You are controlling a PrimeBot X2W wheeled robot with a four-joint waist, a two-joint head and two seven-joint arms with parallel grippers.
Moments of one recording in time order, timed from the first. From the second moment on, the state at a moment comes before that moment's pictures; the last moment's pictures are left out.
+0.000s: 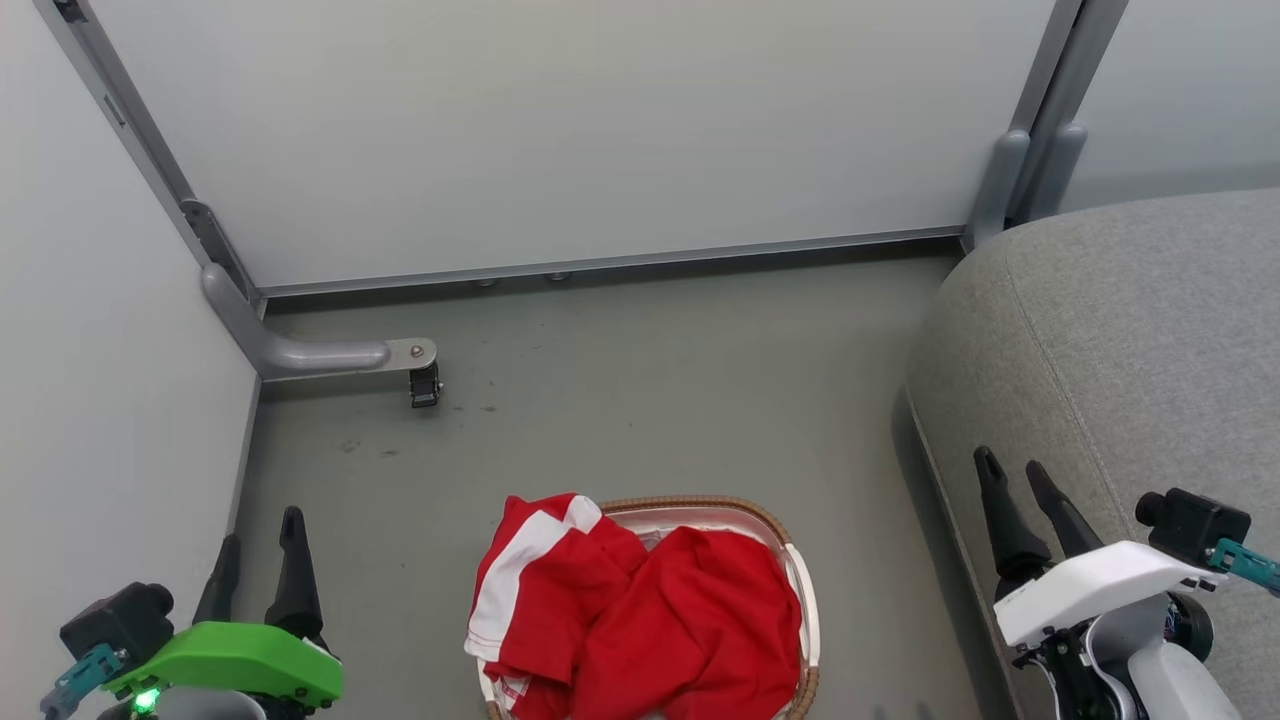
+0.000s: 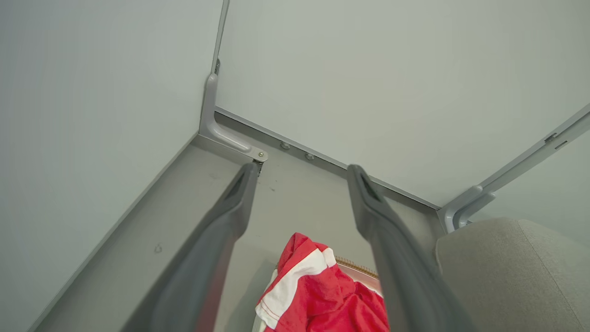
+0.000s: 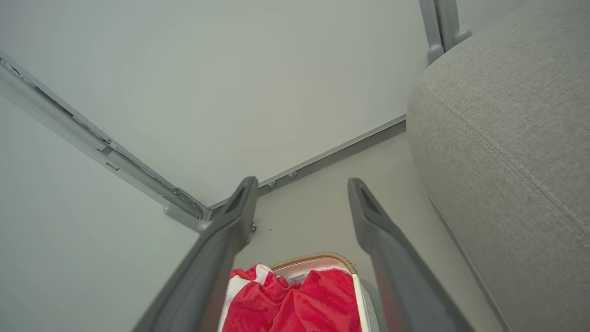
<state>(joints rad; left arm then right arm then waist) -0.05 0.13 0.00 0.32 -0.65 -0.07 -0.11 -0.12 -0.12 0.06 0.30 0.72 0.13 -0.11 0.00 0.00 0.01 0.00</state>
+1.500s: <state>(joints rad) -0.02 0.13 -0.01 0.28 -0.24 -0.07 -0.22 -0.14 -0.11 0.06 0.32 0.26 0.13 -0.21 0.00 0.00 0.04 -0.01</state>
